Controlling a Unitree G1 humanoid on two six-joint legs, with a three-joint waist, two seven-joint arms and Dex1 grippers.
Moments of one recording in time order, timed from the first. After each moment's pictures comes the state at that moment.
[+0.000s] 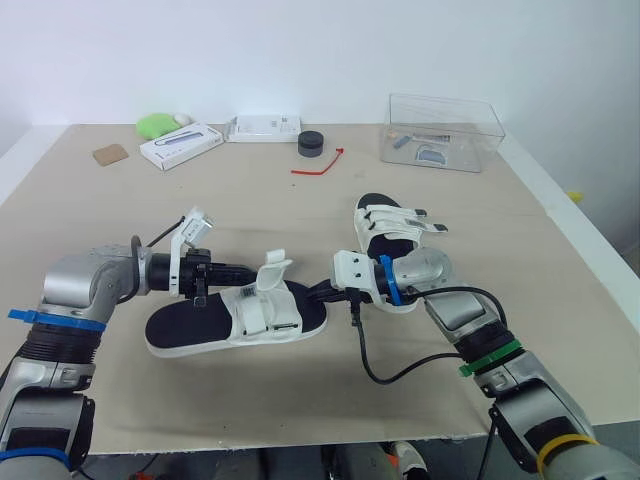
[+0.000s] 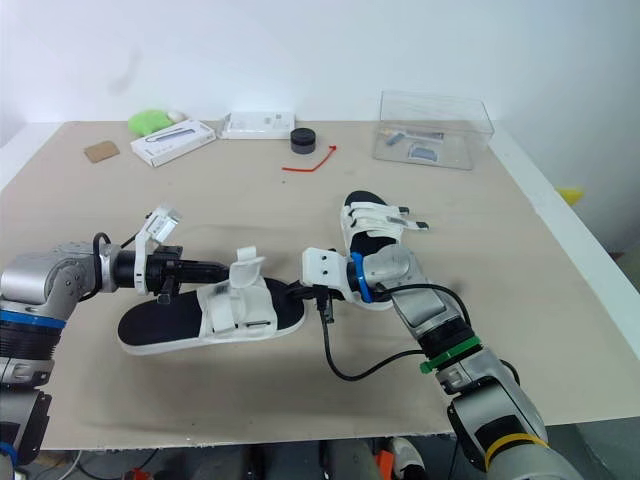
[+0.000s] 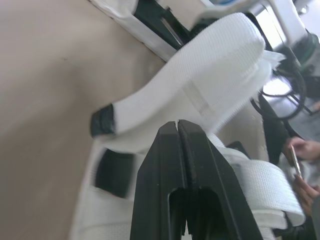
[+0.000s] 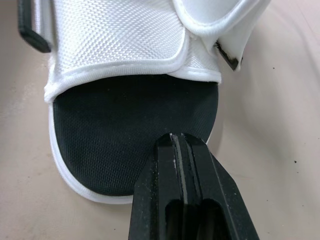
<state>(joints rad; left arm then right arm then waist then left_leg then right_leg) -0.63 0.72 -0.01 0.16 -0.60 0.96 -1.26 -0.70 -0.46 0.42 0.25 0.02 0.03 1.15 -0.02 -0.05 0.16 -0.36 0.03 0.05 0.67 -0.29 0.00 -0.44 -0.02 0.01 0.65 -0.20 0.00</state>
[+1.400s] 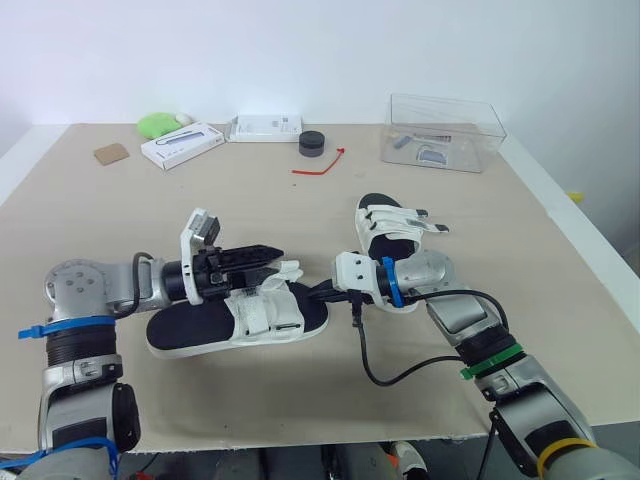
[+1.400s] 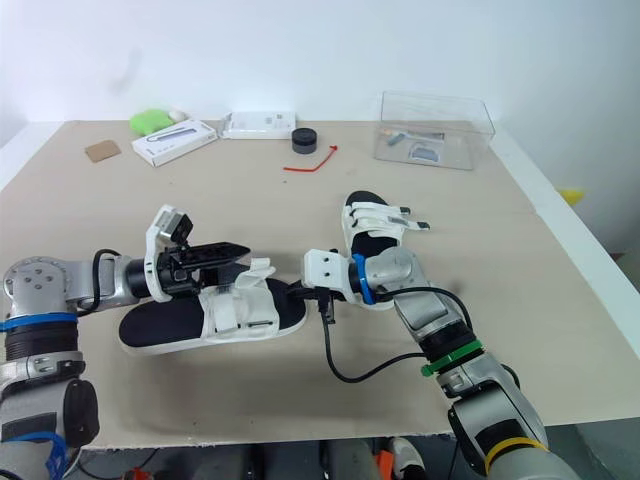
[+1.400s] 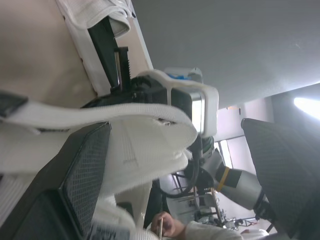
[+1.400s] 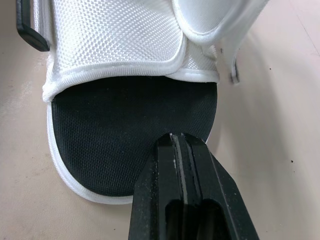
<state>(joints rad) -0.69 0.45 0.39 0.31 -1.34 1.61 -0.44 -0.68 -0.46 0.40 0.24 0.00 0.02 1.15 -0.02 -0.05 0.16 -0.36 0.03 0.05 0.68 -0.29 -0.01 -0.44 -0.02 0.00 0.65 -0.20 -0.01</state>
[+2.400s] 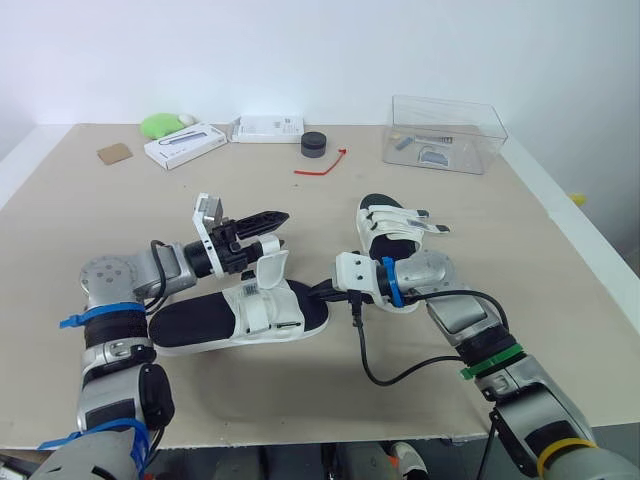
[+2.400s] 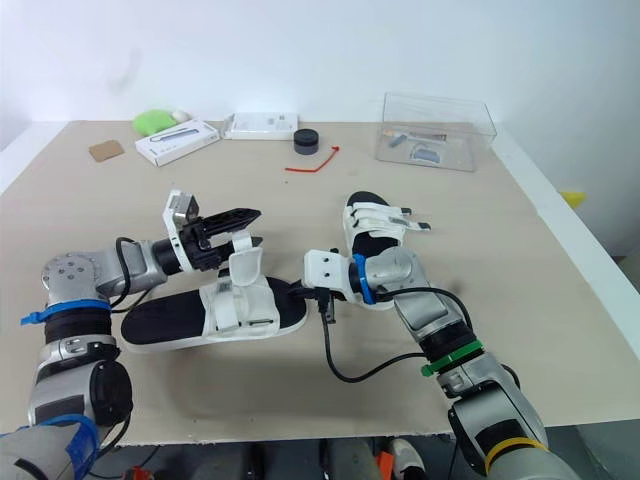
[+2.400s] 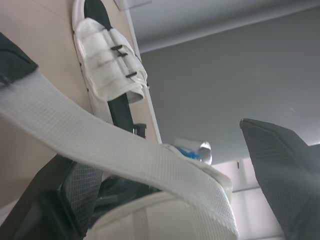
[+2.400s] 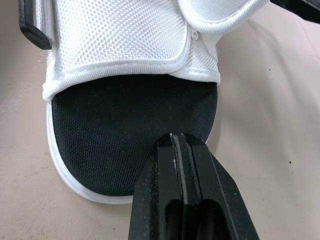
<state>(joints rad) -0.76 0.34 0.48 0.45 -1.29 1.42 -0.29 -0.67 -0.46 0.39 0.23 -0.01 0.02 1.15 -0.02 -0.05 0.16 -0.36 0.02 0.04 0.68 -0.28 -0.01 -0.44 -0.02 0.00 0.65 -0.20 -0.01</state>
